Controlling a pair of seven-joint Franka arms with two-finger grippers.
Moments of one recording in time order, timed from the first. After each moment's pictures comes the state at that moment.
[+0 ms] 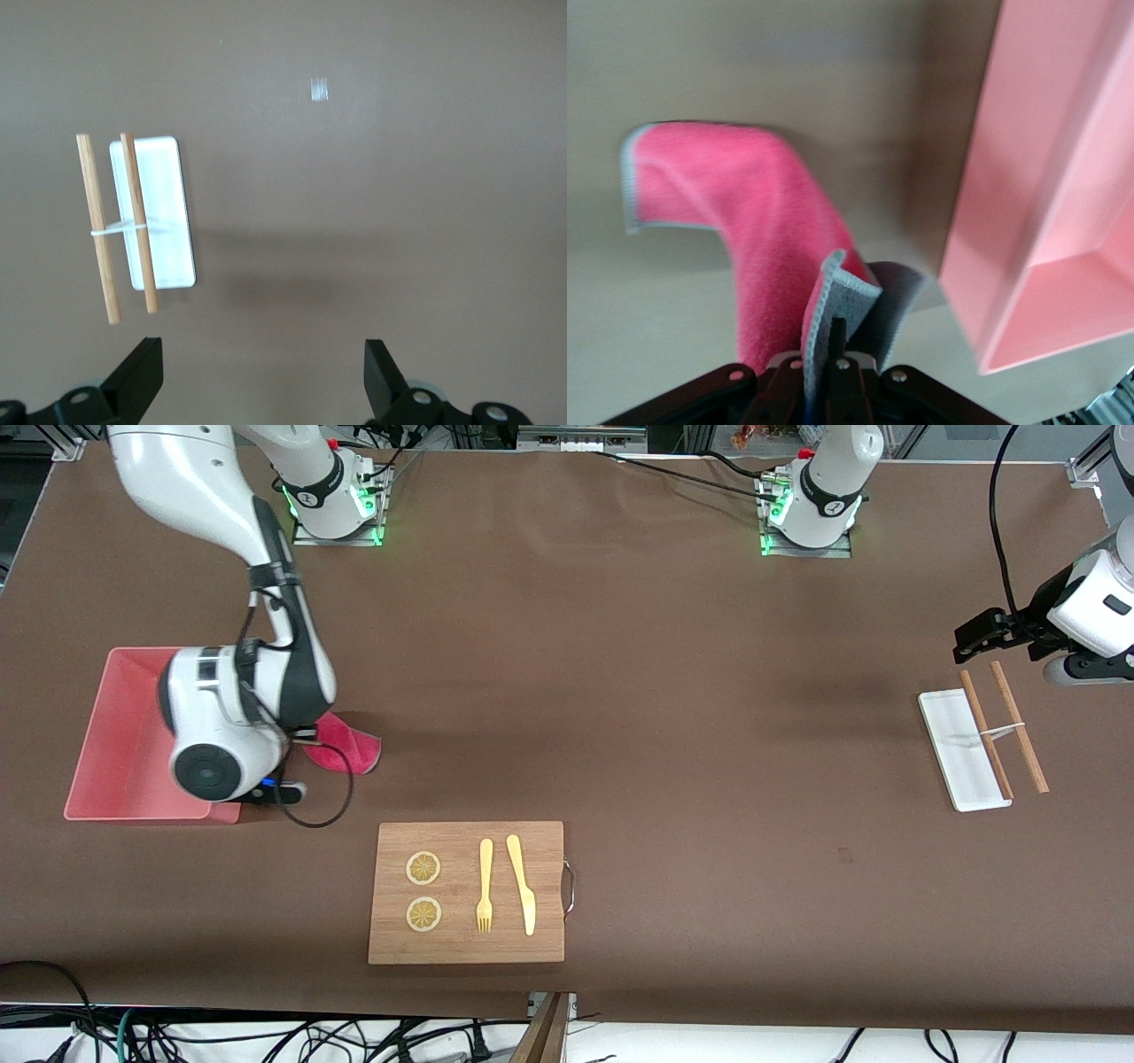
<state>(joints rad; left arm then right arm) -0.01 -0.03 0.03 -1.75 0.03 1.67 -0.05 0.52 0.61 -0.35 -1.56 0.01 1.60 0.25</state>
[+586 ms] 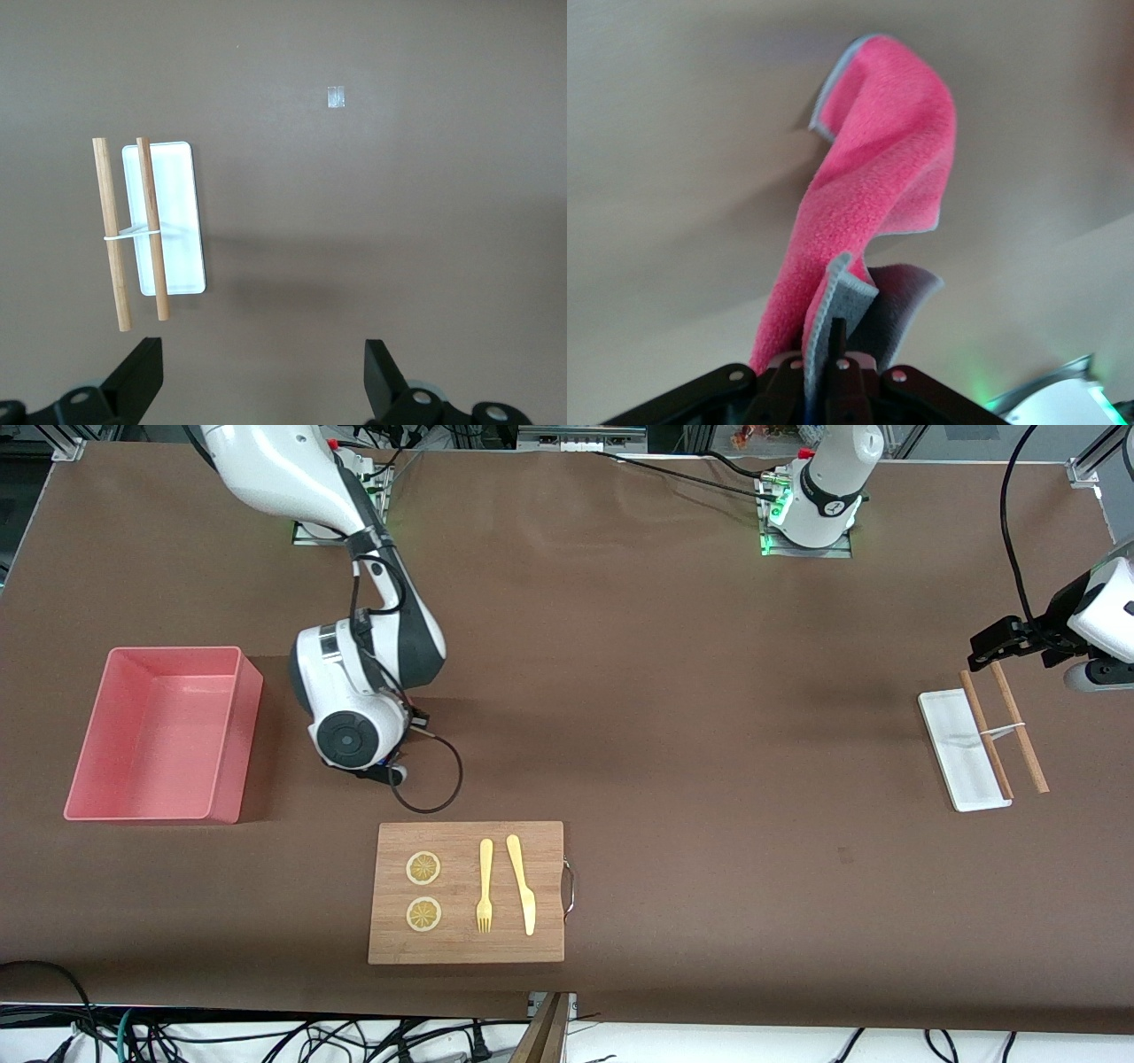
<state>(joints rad) 0.03 -0.03 0.03 -1.77 0.03 1.69 -0.03 0.69 0.63 -0.31 -1.56 0.23 1.67 0.66</state>
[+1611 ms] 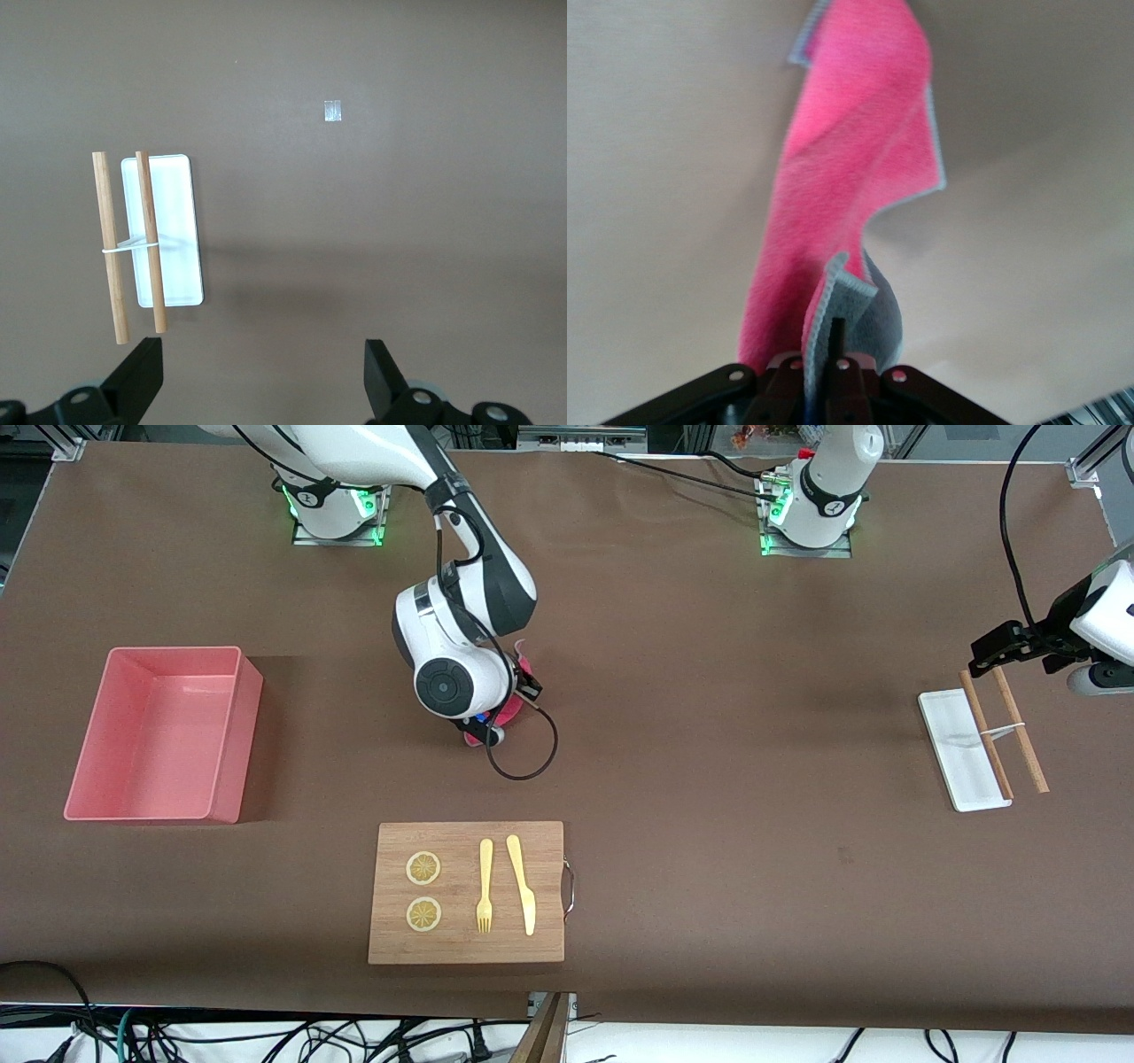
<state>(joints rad) 0.03 -0.02 0.03 -1.76 0.03 1.72 -0.03 0.86 0.64 -0.32 -1.55 0.57 1.73 0.96</state>
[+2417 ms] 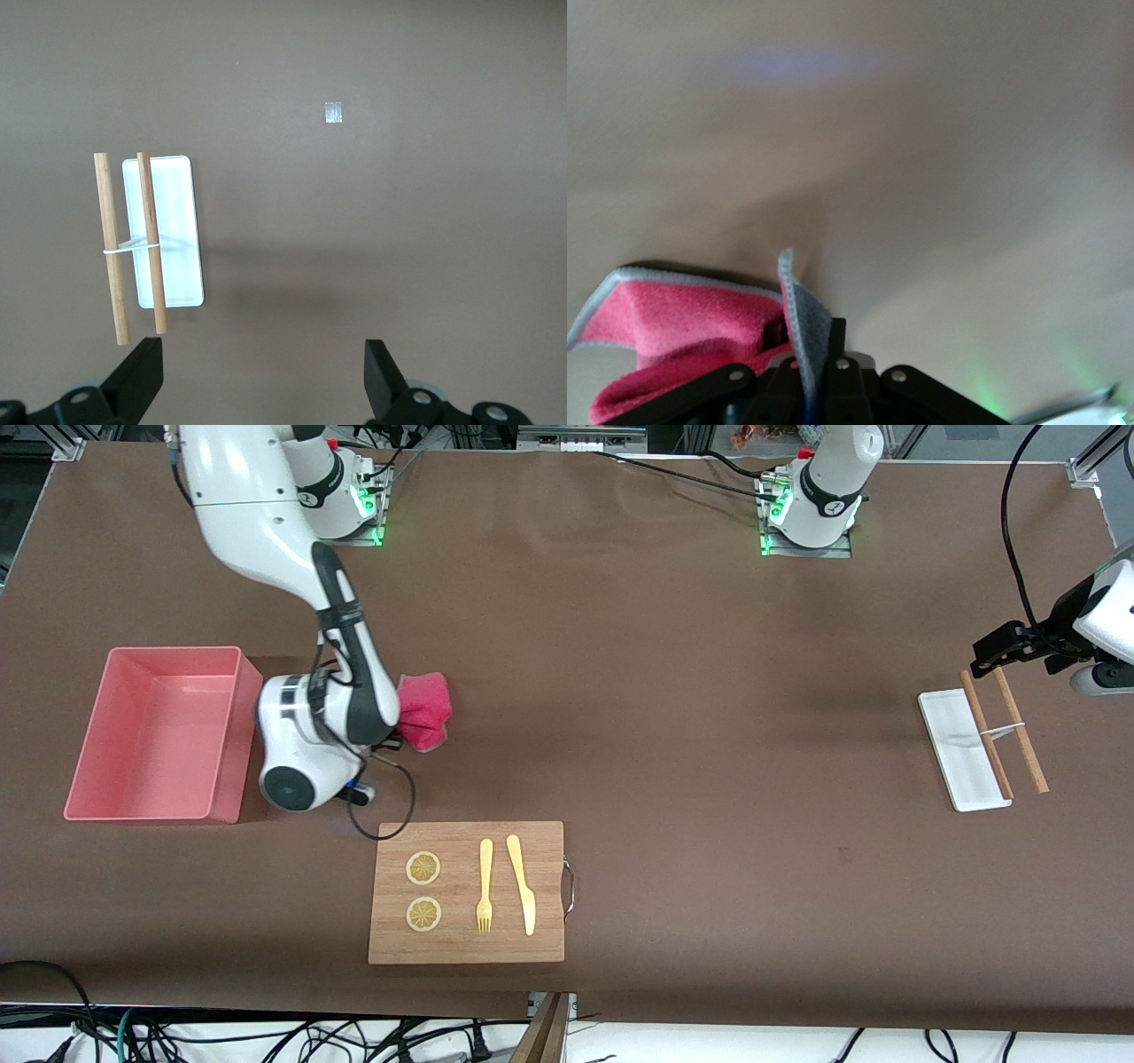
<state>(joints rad) 0.03 -0.02 0.03 -1.76 0.03 1.72 -0.03 0.49 0.76 -0.34 -1.57 0.33 1.68 0.37</state>
